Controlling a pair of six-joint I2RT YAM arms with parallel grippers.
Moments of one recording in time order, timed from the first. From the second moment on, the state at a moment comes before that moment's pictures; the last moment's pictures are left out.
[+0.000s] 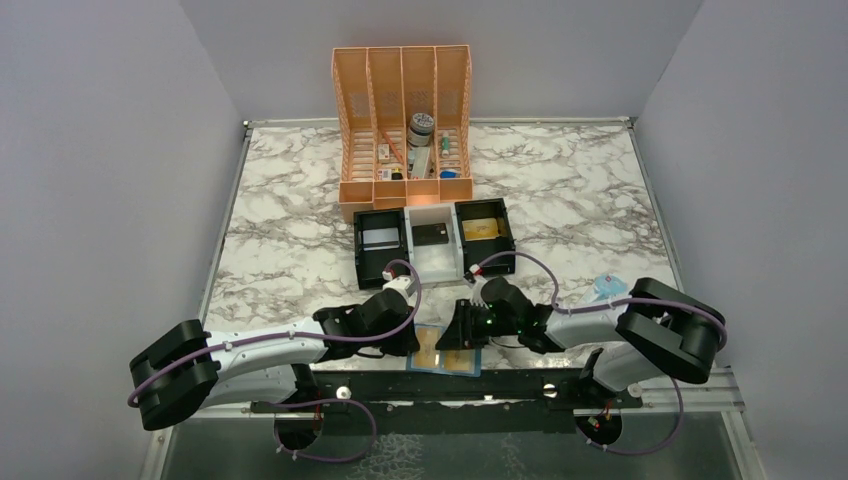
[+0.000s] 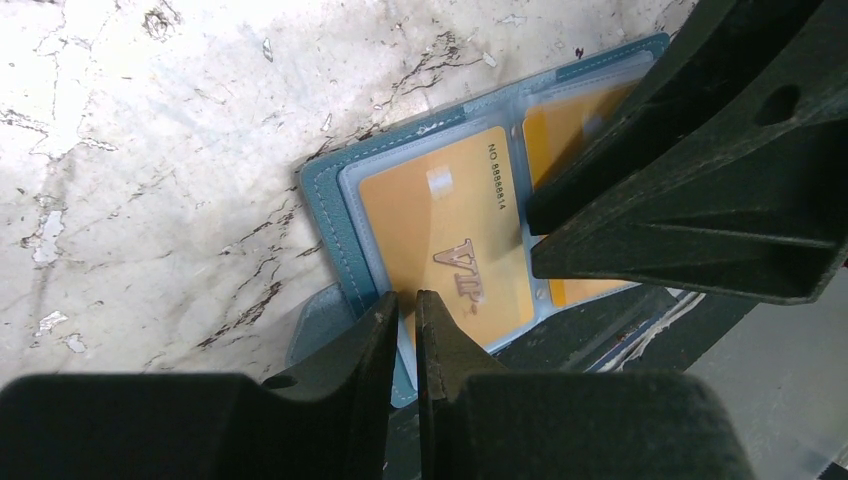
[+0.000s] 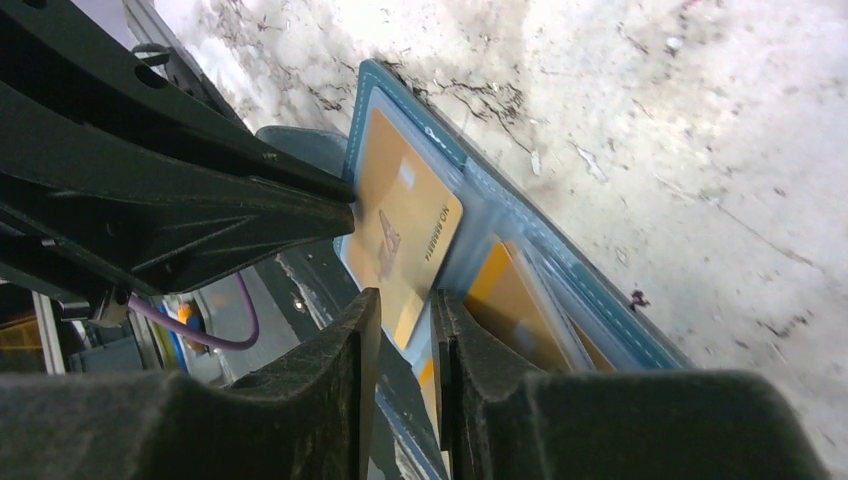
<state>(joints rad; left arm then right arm) -1.07 1.06 0.36 -0.16 0.00 -0.82 0.99 1.42 0.31 0.48 -0.32 0.99</state>
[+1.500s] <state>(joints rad) -1.07 1.05 0.34 -0.13 -0.02 -0.85 1.24 1.40 0.41 0.25 0.20 1.23</state>
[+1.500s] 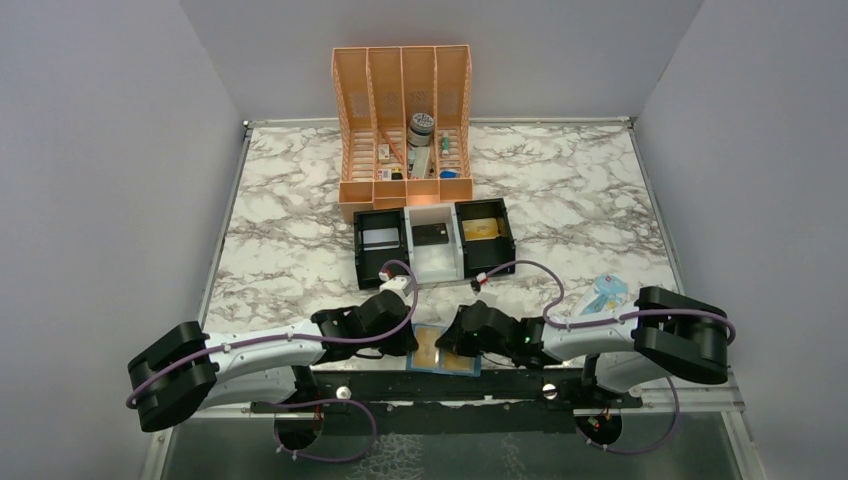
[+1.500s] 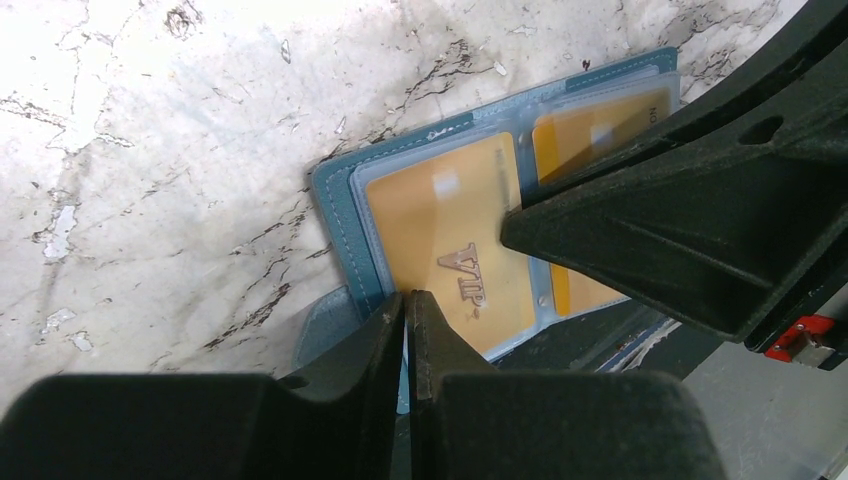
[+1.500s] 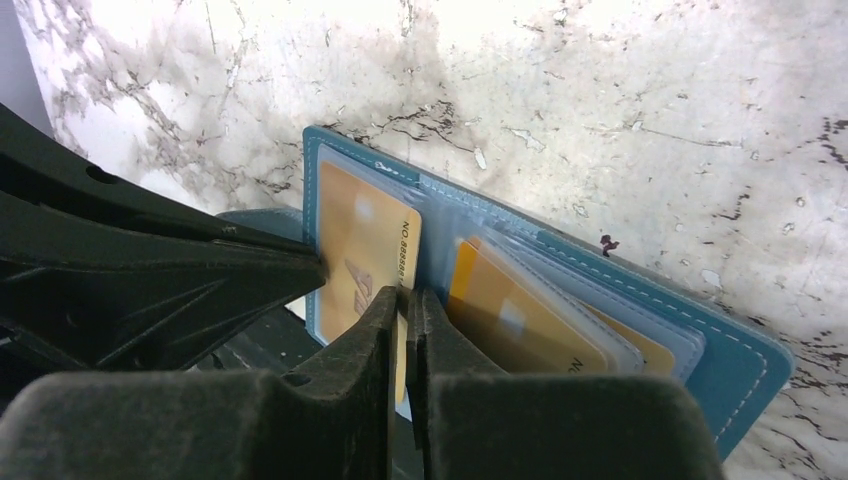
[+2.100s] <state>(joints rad) -1.08 1.07 0.32 -0.08 -0.03 -0.87 1.20 1.13 0.31 0.26 0.08 1.07</state>
